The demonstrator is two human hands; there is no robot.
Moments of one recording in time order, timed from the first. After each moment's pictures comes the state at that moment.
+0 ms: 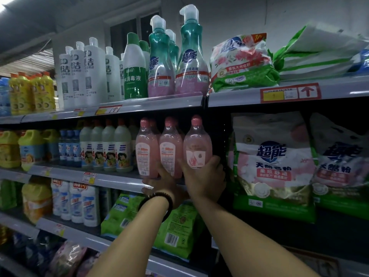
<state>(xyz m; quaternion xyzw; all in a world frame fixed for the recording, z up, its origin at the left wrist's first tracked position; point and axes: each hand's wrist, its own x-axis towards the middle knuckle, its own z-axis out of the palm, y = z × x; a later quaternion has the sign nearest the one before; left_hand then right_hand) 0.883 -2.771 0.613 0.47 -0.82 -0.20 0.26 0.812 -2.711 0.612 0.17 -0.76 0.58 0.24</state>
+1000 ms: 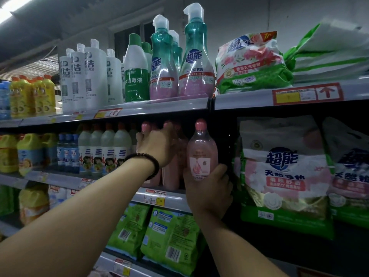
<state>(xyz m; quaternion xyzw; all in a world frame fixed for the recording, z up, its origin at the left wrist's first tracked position) 0.893 -2.823 0.727 0.26 -0.89 -0.01 0.38 0.809 -2.723 0.598 0.14 -0.77 0.54 0.32</state>
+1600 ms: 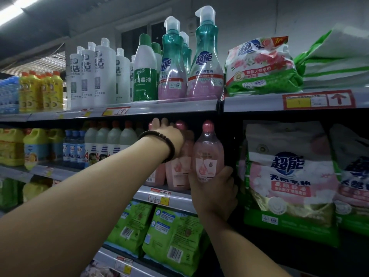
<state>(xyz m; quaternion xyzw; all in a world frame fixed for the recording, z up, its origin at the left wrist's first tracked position) 0.902 -2.794 0.764 0.28 -0.91 0.25 0.17 0.809 -2.721 0.599 0.15 -0.77 0.54 0.30</state>
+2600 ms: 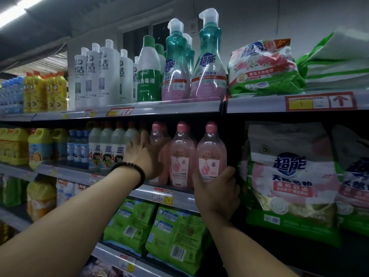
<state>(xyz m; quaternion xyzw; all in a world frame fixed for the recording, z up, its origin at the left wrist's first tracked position) 0.937 -2.865 0.697 0.32 -0.87 0.17 0.33 0.814 -2.718 0.601 0.15 -0.78 0.53 0.30</state>
